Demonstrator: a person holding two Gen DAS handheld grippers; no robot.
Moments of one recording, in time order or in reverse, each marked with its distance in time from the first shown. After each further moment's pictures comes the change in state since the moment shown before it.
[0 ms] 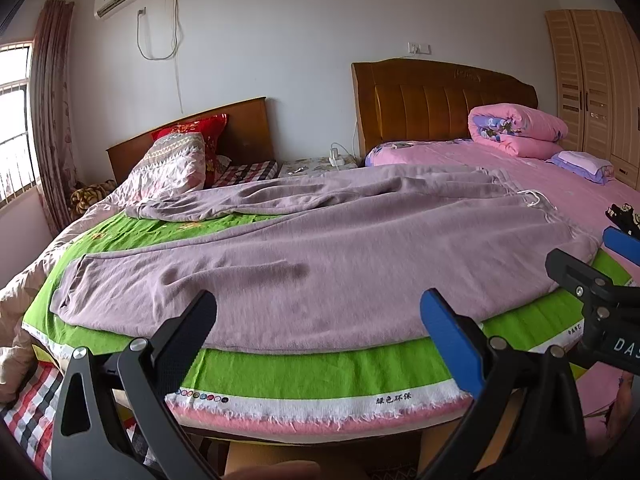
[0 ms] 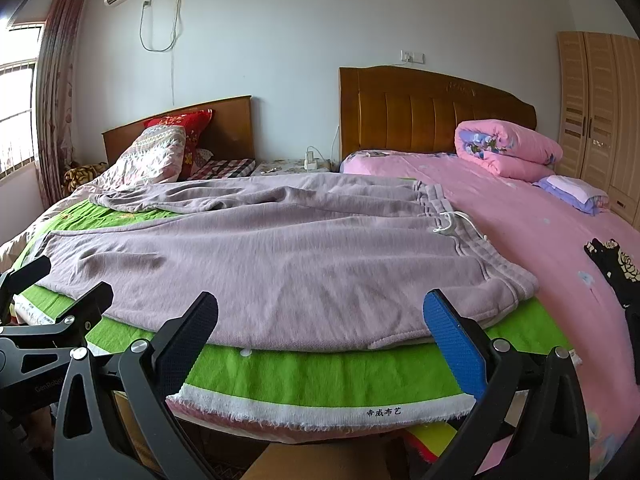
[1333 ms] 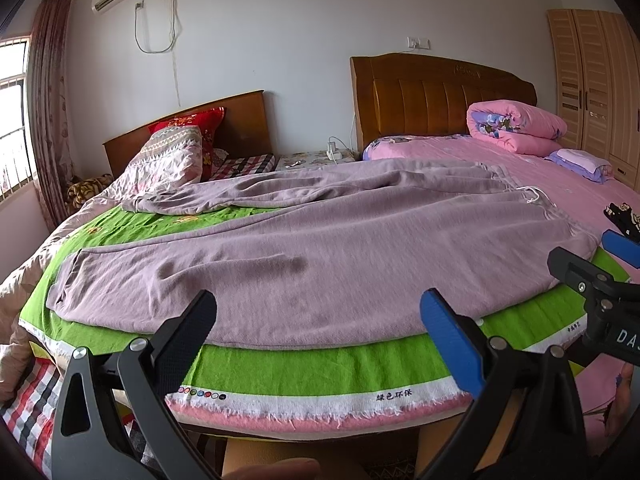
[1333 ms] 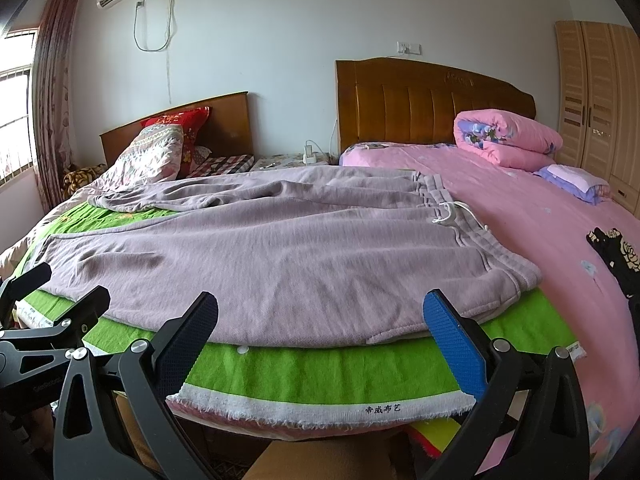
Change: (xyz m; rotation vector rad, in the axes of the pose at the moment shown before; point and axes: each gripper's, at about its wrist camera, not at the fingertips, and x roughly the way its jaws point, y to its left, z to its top) left arm 0.004 -0.002 -0.002 -0.004 0.025 -0.011; right arm 0.004 -0.004 -0.003 0.027 0.026 0.012
